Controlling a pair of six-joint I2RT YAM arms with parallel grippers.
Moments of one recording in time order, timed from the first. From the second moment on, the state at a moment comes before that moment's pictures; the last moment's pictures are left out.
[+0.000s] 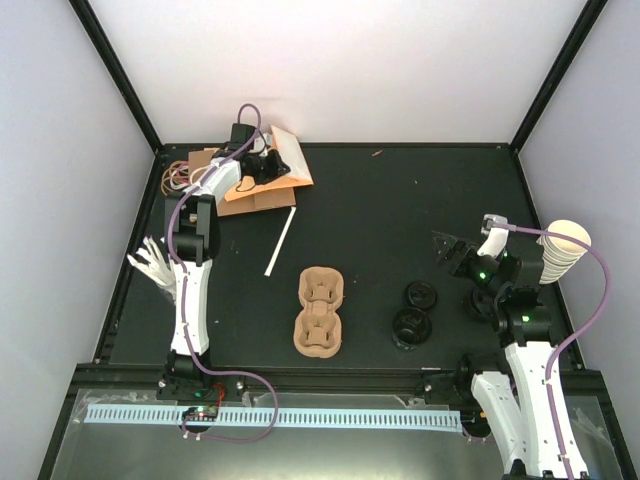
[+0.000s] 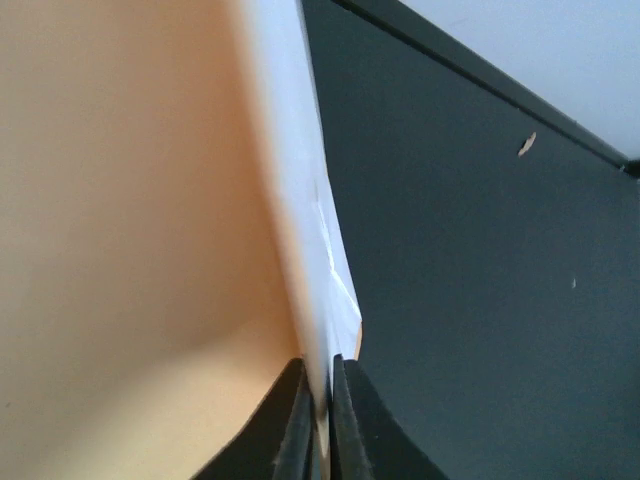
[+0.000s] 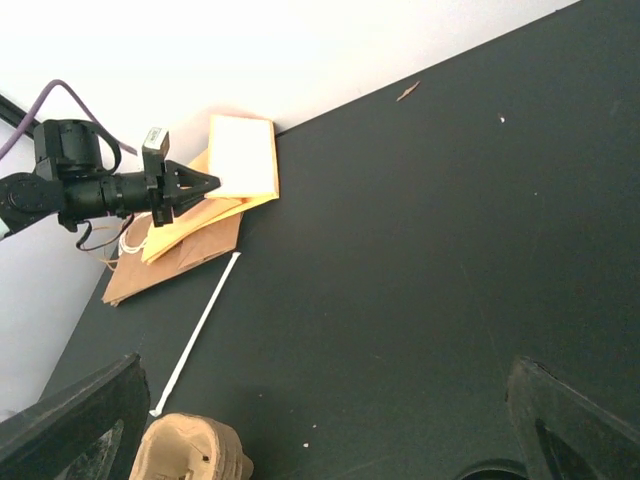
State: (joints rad) left arm -0.12 2.43 2.03 -0.45 0.54 -0.55; right arm -0.01 0.59 0.64 -0.46 -0.43 0.45
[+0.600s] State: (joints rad) left arm -0.13 2.19 1.99 -0.59 0.44 -0.45; right arm -0.01 0.59 0.66 -0.46 -0.43 0.45
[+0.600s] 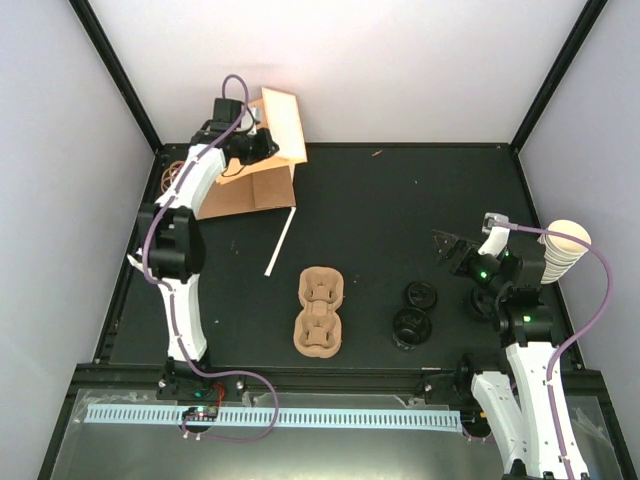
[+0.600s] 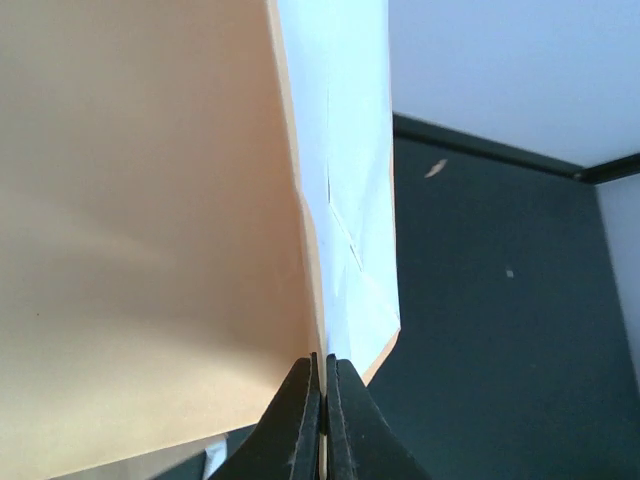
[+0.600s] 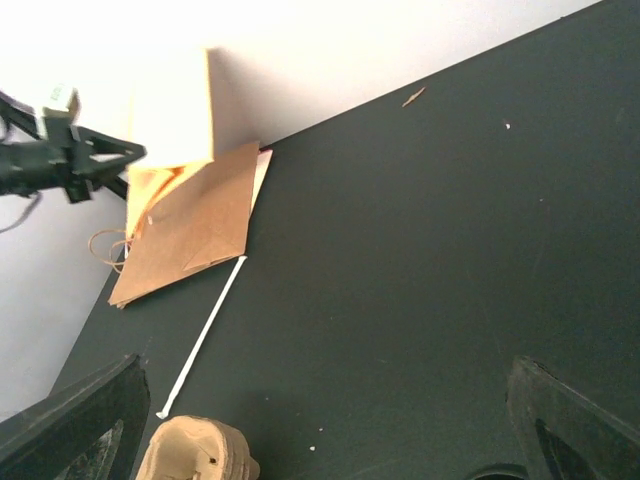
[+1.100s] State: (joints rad) left arm -0.29 1.67 1.78 -0.75 0.30 -0.36; right arm -0.01 0.61 0.71 -0.50 -0.47 0.46
